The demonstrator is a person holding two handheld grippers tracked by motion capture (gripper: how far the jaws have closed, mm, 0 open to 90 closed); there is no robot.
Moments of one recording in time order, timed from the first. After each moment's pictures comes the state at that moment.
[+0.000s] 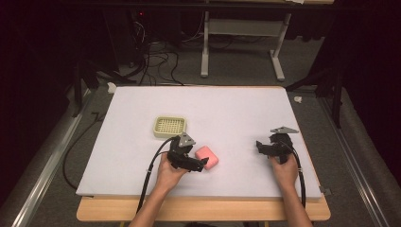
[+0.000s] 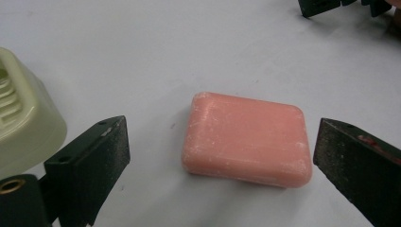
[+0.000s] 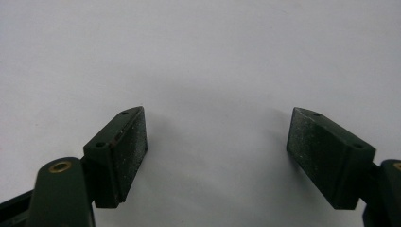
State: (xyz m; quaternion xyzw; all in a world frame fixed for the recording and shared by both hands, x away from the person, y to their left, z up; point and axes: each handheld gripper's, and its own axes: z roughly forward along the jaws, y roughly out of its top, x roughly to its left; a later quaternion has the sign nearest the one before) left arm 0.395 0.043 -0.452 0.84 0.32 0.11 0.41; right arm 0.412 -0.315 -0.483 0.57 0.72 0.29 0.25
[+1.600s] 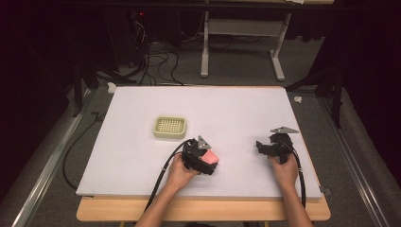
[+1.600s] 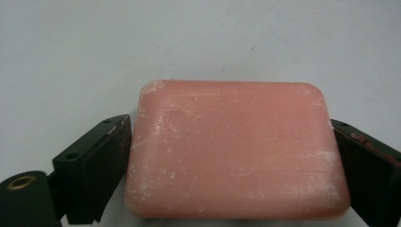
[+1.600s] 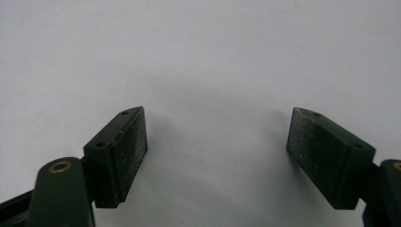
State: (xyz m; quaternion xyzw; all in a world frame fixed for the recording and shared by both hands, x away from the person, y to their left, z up) left arm 0.404 0.003 -0.480 0.89 0.29 0.10 0.35; right arm 0.412 -0.315 -0.483 0.57 0.73 0.29 0.25
